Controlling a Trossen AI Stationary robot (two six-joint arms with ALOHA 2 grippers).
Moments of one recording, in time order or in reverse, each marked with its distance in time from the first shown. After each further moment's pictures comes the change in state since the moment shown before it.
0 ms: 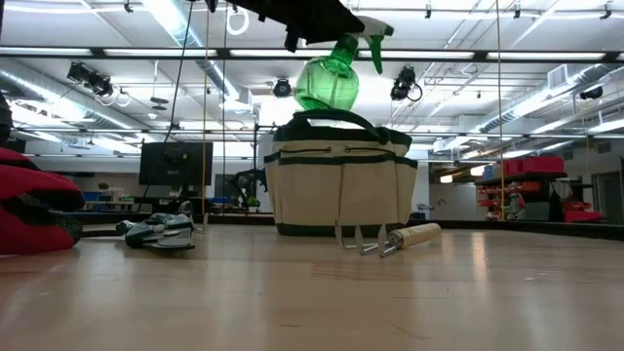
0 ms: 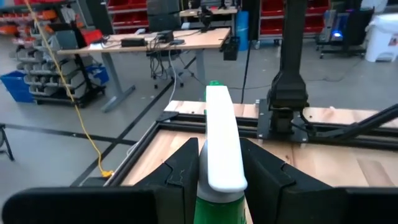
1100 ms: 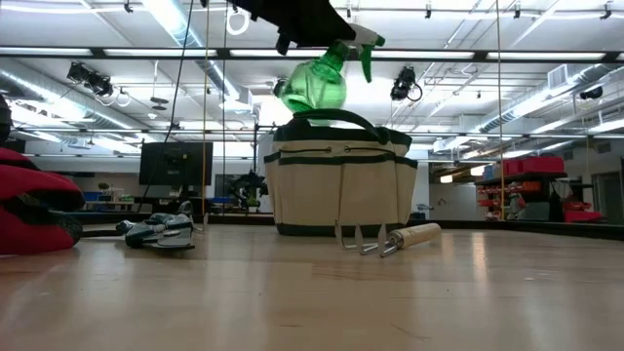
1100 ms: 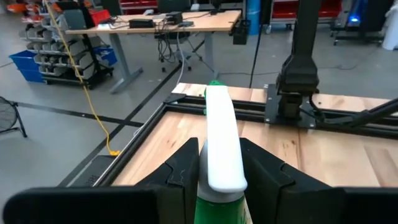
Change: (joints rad) left arm -0.012 -0.018 0.000 -0.096 -0.054 -0.050; right arm 0.000 0.000 0.000 -0.039 -0.026 0.019
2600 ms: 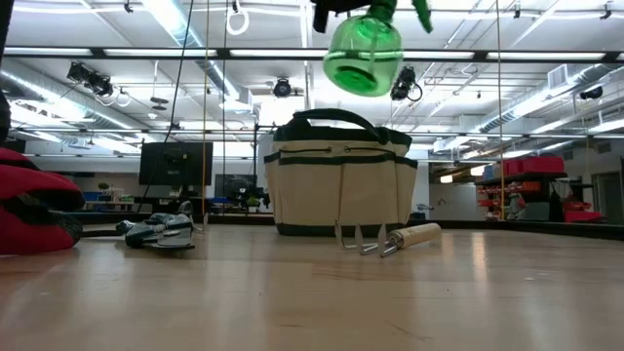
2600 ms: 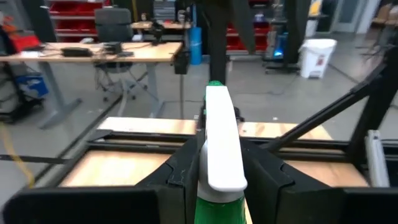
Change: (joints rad) left arm -0.130 0.095 0.089 0.143 0.107 -0.023; right arm 0.000 -0.001 0.000 -0.045 -0.036 0.038
